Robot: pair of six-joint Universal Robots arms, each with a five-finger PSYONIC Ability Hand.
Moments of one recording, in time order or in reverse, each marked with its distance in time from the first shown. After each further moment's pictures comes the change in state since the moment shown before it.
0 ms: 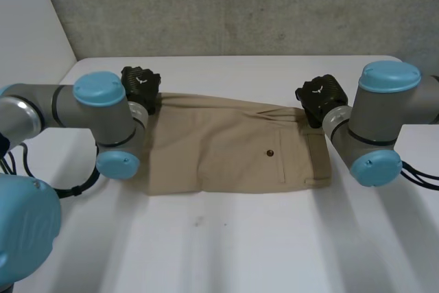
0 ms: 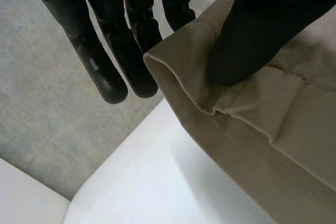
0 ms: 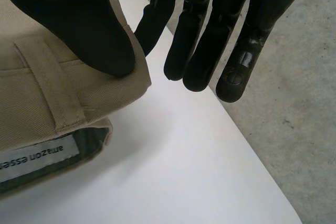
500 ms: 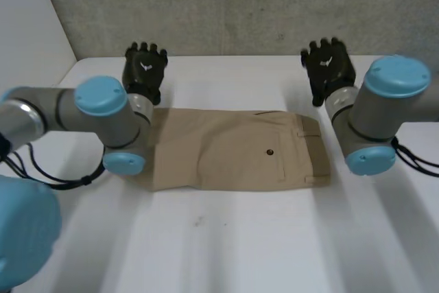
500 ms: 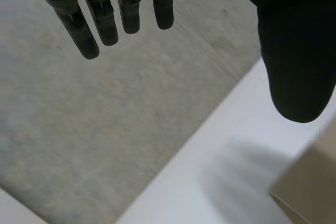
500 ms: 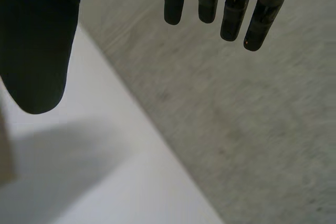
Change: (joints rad) left arm -0.014 0.052 -0.071 0.196 0.034 0.018; right arm 0.002 -0.071 0.046 -0.244 0.038 0.058; left_hand -0.874 -0.944 -0.928 -0.954 -0.903; right_hand -0.748 -0.959 -0.969 -0.959 -0.911
